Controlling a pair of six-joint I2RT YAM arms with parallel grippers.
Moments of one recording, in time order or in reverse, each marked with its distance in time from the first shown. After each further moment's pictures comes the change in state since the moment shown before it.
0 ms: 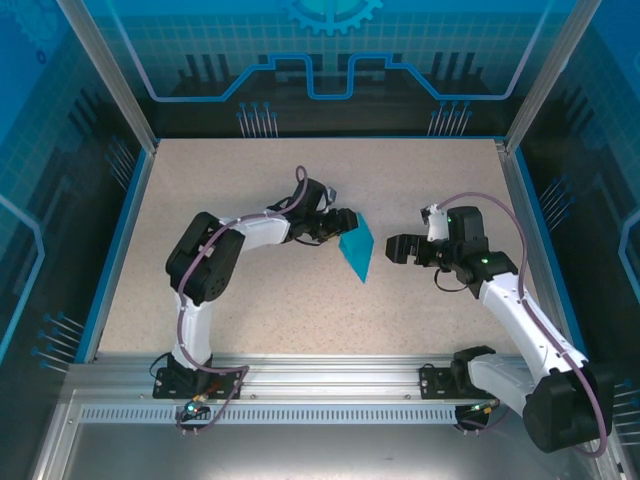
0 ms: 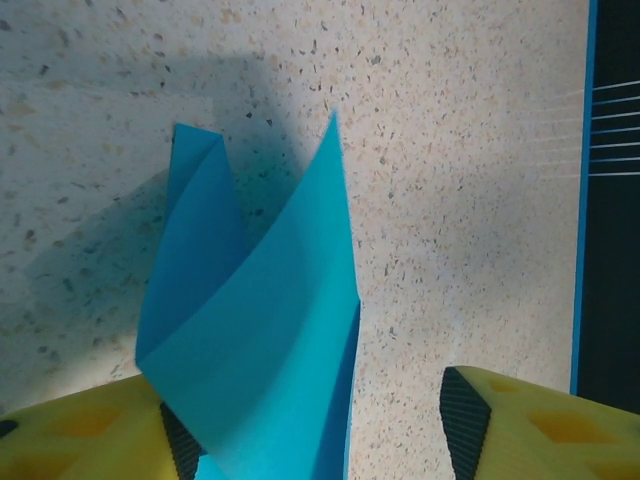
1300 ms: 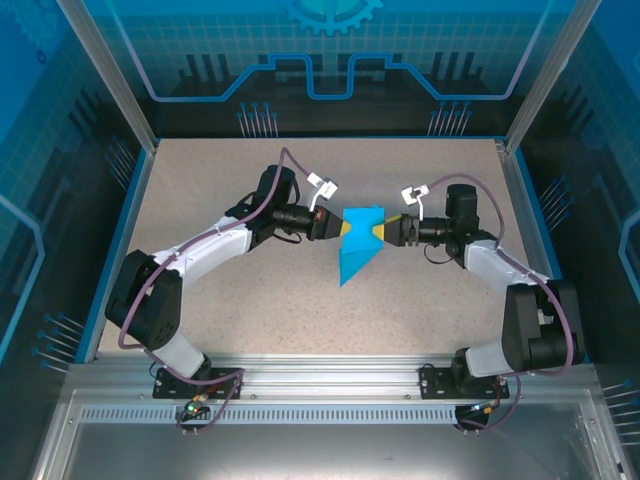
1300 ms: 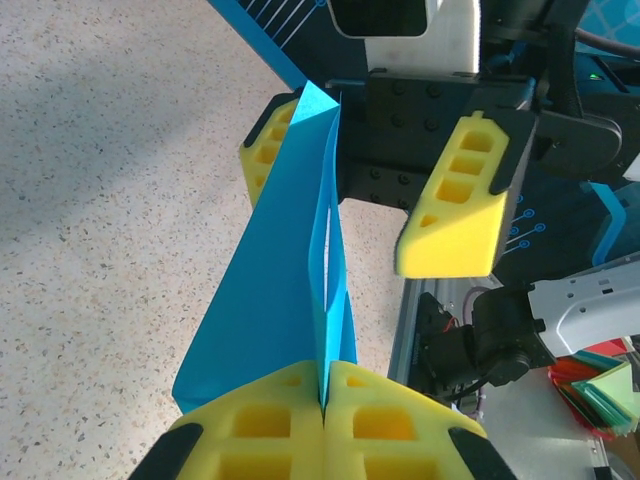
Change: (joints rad) left arm 0.037 -0.438 -0.171 -0.030 0.450 0.502; right arm -0.105 0.409 0.033 0.568 -0.806 -0.019
